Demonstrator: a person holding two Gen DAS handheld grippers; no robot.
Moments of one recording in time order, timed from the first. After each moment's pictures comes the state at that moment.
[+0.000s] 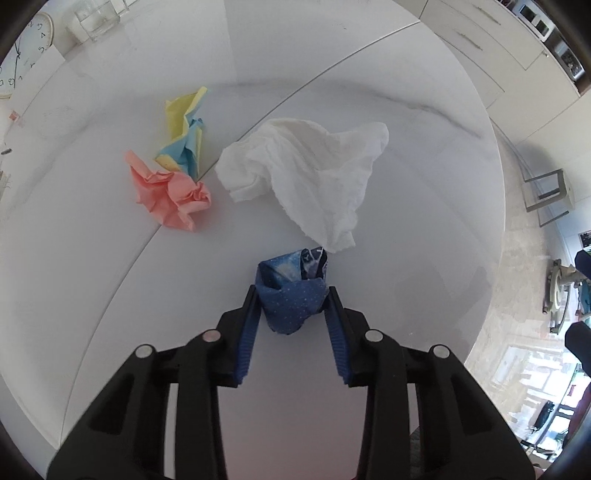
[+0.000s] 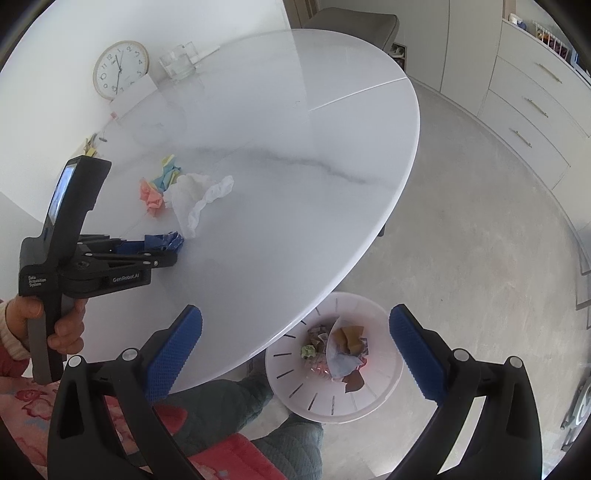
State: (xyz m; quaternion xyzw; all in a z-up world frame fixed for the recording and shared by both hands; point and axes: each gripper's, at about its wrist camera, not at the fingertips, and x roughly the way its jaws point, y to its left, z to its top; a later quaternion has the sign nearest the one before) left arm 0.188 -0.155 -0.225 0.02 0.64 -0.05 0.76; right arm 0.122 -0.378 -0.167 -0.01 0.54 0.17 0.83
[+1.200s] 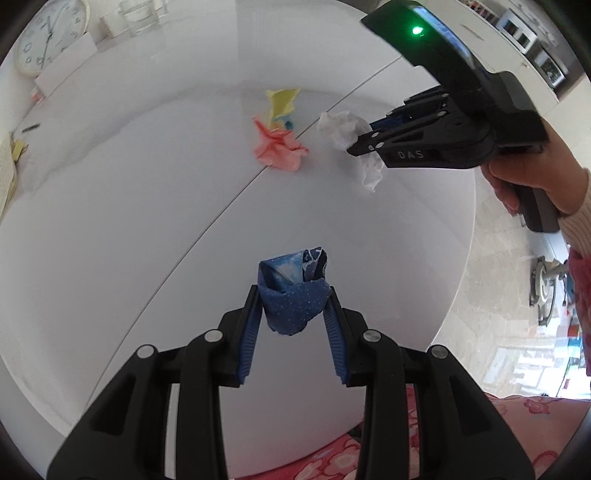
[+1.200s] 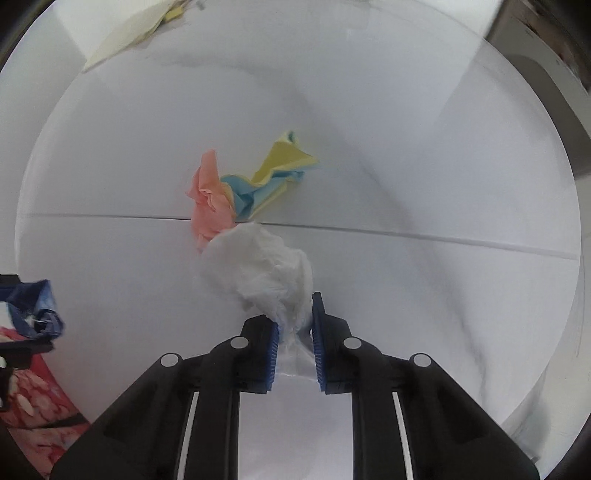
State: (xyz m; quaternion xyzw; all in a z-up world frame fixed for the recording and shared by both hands) left arm 0.121 -0.075 -0.175 0.00 0.62 -0.09 0.78; right arm 0.224 -0.175 -0.214 -0.25 0.57 0.33 0.72
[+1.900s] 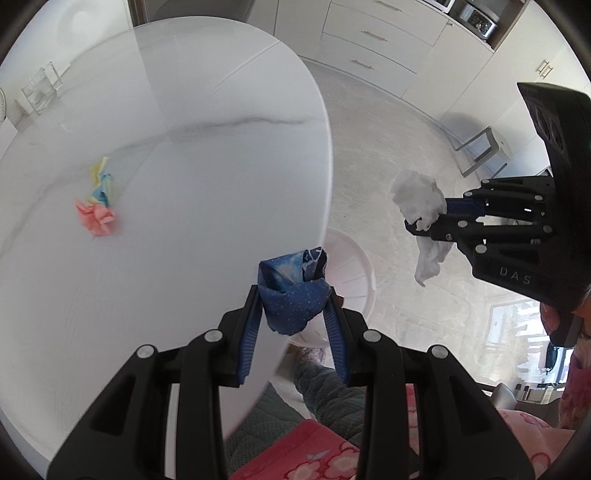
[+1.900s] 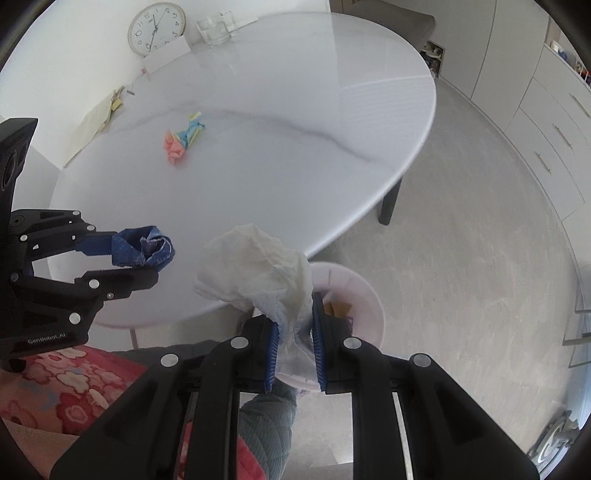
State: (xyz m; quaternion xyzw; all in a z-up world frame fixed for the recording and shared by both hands) left arm 0.112 -0.252 -0.159 0.05 0.59 -0.19 0.78; right arm 0.084 -0.409 -0.158 -0.08 0.57 0.22 0.79
